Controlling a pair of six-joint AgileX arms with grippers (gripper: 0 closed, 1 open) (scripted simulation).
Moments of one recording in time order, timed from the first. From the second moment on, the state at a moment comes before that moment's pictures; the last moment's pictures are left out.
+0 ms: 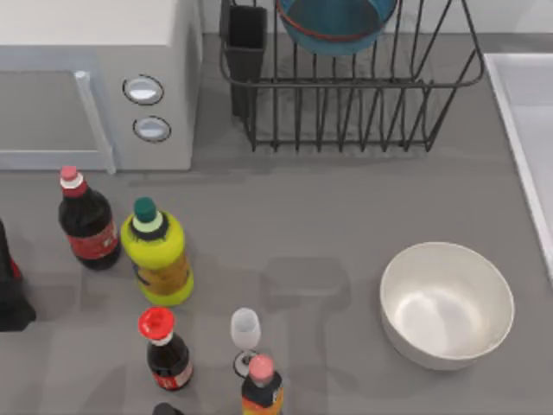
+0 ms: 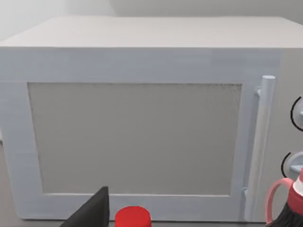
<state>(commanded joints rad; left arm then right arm) 0.00 0.00 0.00 0.00 0.00 0.00 -0.53 2.14 0.50 1.65 -0.50 0.02</state>
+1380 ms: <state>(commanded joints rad) 0.00 0.00 0.00 0.00 0.00 0.00 -0.53 2.22 0.49 1.73 -0.49 0.01</state>
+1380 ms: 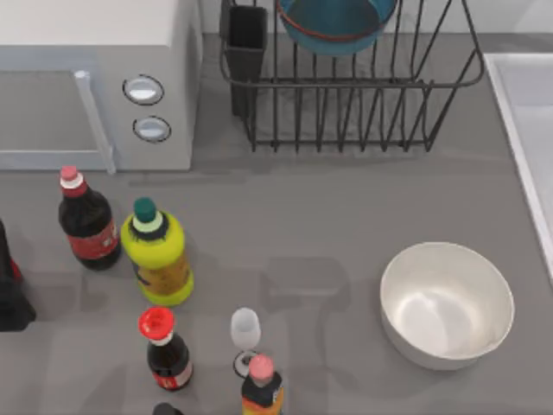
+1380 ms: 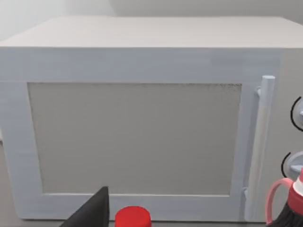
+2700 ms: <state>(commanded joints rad) 0.00 0.00 0.00 0.00 0.00 0.00 -0.28 1.15 0.25 0.91 -0.26 0.01</state>
